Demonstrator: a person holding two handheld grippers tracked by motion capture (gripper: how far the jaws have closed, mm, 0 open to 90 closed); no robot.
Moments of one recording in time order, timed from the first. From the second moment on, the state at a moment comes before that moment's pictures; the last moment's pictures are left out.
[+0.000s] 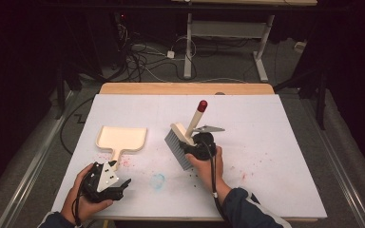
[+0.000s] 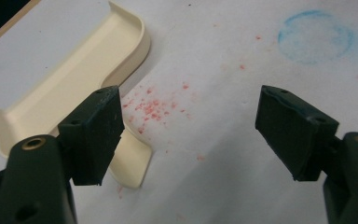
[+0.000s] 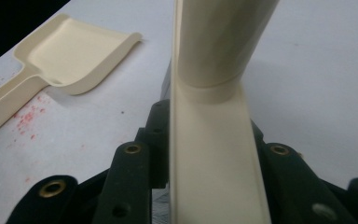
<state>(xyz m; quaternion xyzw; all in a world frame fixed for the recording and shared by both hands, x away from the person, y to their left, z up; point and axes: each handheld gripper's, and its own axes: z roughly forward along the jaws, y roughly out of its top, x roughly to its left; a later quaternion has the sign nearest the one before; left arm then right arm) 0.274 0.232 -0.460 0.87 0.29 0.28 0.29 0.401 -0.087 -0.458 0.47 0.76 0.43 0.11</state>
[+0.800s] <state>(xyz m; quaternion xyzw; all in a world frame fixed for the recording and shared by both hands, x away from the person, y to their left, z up) 0.275 0.228 -0.462 0.87 0.29 0.27 0.28 0.386 -0.133 -0.443 0.48 0.75 0.45 0.11</state>
